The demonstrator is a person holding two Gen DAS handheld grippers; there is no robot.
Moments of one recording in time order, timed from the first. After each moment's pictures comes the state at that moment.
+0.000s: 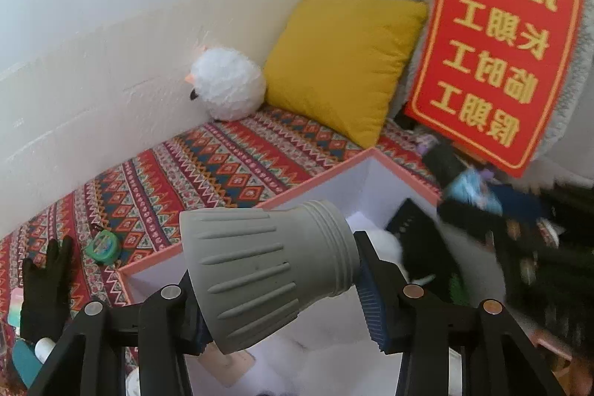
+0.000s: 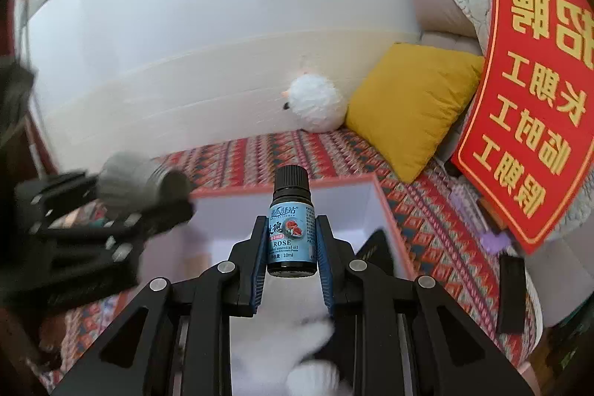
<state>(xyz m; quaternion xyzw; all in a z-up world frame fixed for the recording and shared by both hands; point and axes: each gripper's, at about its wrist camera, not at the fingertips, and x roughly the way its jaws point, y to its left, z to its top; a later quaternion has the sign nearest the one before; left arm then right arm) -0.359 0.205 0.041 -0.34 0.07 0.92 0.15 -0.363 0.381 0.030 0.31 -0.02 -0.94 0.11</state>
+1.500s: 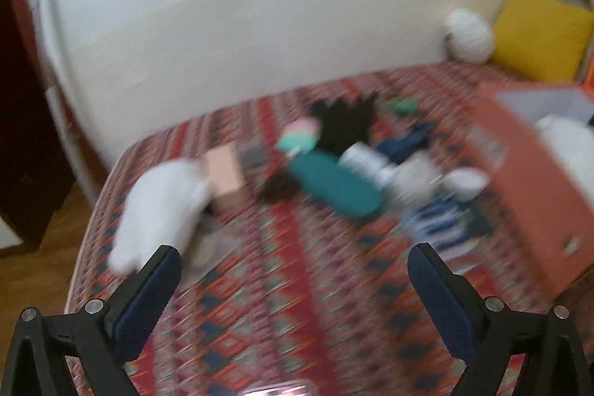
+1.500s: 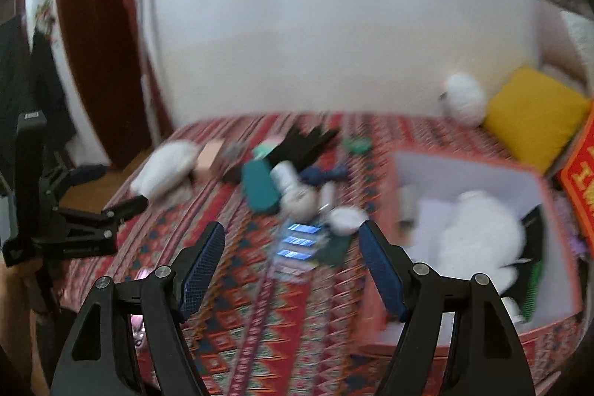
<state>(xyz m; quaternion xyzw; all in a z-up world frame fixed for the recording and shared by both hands) -0.116 -0.128 0.005 -0.36 0.04 0.92 -0.13 -0.178 0.117 0.011 0.35 0.05 -0.88 0.31</state>
